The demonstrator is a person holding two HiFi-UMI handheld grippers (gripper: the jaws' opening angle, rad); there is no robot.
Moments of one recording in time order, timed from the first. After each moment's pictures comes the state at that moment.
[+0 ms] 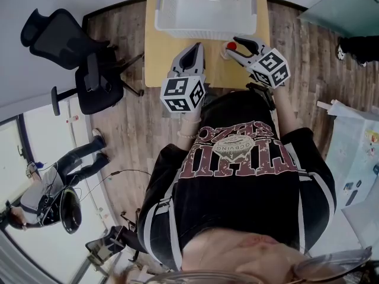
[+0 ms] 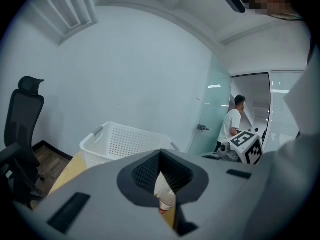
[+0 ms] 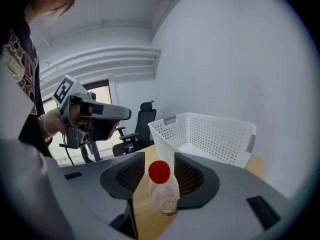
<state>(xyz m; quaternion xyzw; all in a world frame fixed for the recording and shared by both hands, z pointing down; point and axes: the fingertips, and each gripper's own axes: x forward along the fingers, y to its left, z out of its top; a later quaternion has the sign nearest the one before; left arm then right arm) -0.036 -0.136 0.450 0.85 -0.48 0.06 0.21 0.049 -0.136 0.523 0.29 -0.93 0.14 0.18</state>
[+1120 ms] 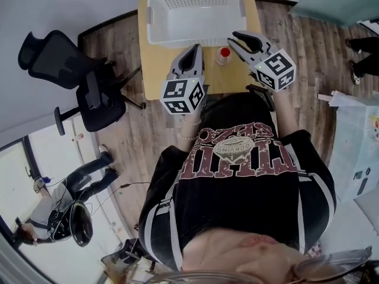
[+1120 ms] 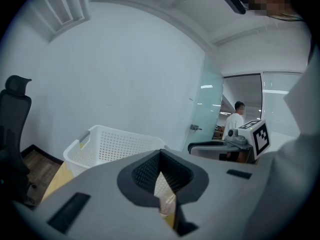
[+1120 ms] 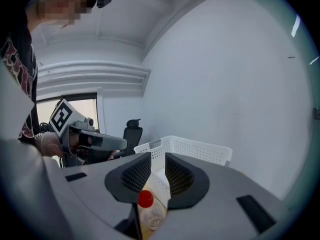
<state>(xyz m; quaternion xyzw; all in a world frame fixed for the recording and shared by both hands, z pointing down) 0.005 -0.136 0.439 0.88 -0.44 0.06 0.19 0.098 -0.140 0.452 0.39 -0.91 0.10 0.09</state>
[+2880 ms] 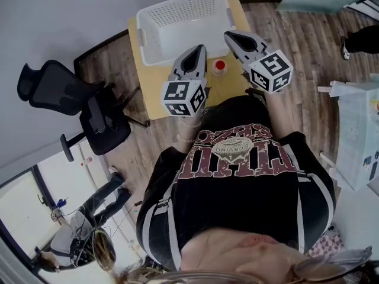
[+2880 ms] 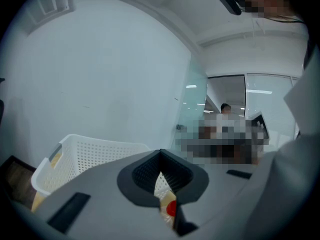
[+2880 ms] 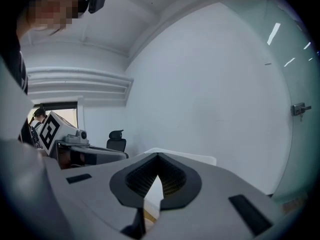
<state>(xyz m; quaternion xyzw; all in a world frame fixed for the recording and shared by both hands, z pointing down) 0.032 -0.184 0.420 0.92 -0.35 0.07 0.17 0.103 -0.191 0.419 0.48 -0.87 0.12 0.04</state>
